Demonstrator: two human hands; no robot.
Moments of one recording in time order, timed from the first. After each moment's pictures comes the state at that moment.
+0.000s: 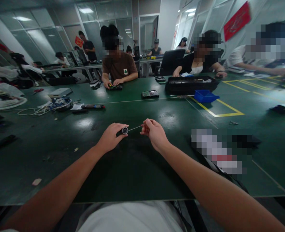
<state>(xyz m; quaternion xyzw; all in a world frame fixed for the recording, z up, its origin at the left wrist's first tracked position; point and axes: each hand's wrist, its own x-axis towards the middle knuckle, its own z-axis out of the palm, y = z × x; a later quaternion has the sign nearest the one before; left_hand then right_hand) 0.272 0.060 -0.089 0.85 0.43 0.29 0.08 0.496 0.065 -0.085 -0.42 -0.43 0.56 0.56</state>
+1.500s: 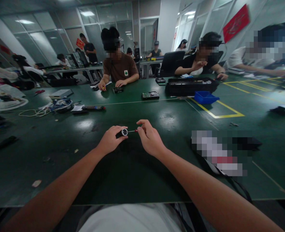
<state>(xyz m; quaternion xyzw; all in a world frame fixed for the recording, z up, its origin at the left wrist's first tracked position) 0.272 0.059 -0.094 0.82 0.48 0.31 0.11 0.494 0.040 -0.068 -0.46 -0.70 0.29 0.46</state>
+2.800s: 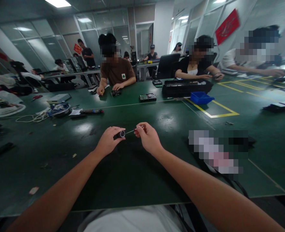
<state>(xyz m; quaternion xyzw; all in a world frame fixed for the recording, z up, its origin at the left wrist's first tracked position) 0.272 0.063 -0.090 0.82 0.48 0.30 0.07 0.490 0.059 -0.088 -0.41 -0.57 0.45 0.55</state>
